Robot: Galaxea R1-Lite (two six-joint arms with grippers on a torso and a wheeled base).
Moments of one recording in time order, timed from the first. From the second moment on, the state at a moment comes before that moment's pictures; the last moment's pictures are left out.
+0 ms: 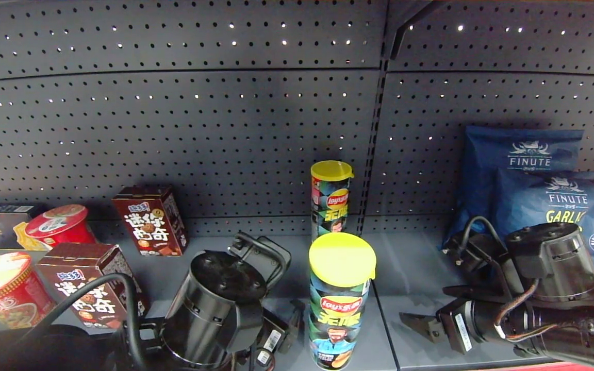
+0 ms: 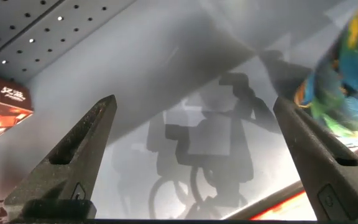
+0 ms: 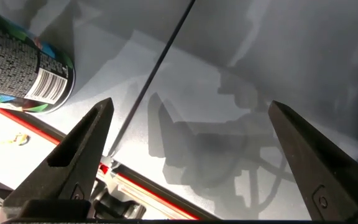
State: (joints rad) left arm -0.90 1.68 -0.67 -0.38 0.54 -0.03; right arm 0.61 1.51 -0.59 -0.28 -0.07 0.08
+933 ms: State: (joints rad) left arm -0.94 1.71 -0.70 -0.38 0.54 -0.06; right arm 0.61 1.51 -0.59 -0.28 -0.07 0.08
